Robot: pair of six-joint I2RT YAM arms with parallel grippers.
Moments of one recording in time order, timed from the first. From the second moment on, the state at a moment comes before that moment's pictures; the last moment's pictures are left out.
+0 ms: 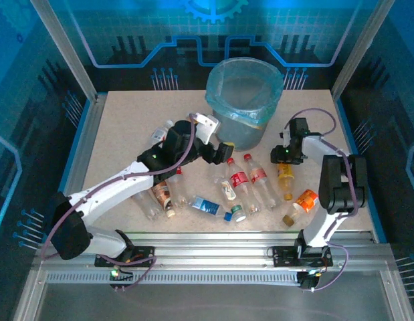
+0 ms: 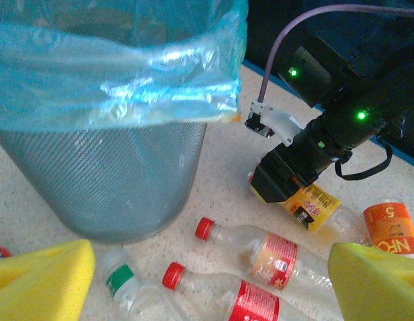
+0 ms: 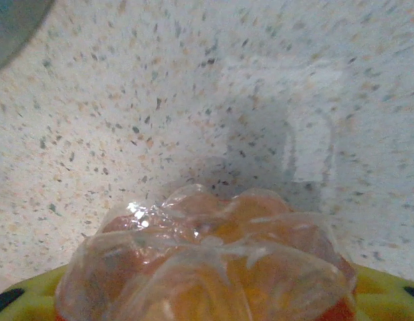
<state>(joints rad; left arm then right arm) -0.72 1.38 1.13 -0.10 0.05 -0.14 -0.01 1.74 1.10 -0.59 -0.12 0.06</state>
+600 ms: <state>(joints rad) -0.72 1.39 1.23 -0.11 0.10 -0.14 -0.05 1.42 1.18 -0.64 -0.15 0.09</state>
